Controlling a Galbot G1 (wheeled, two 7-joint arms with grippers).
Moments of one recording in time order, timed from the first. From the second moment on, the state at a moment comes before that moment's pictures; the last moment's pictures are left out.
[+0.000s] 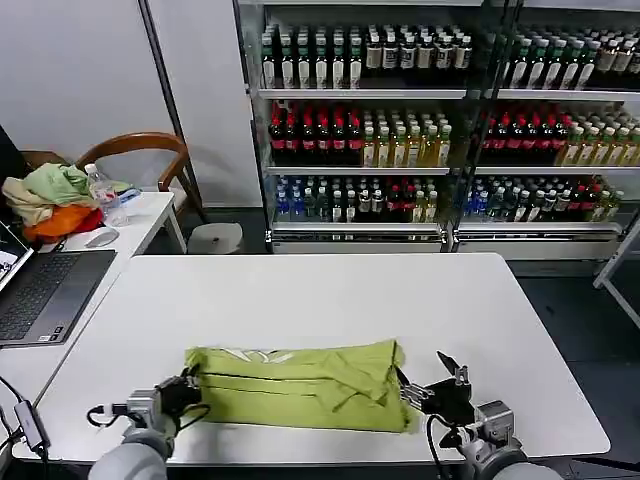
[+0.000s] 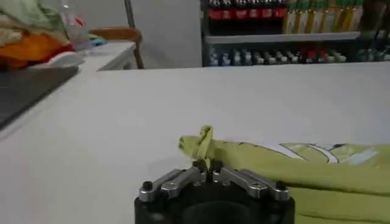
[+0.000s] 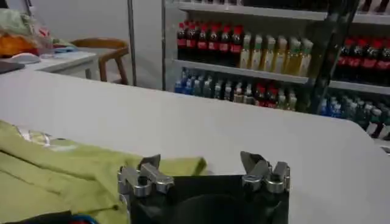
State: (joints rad) left arm 1.42 -0.95 -0.43 -2.03 -0.67 0.48 -0.43; right arm -1.50 1.02 0.41 2.28 0.42 -0.54 0.16
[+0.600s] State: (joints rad) left arm 1.48 -0.87 -0.75 -2.08 -0.72 0.56 -0.36; right arm -1.51 1.03 0.43 2.29 0.41 -0.53 0.16
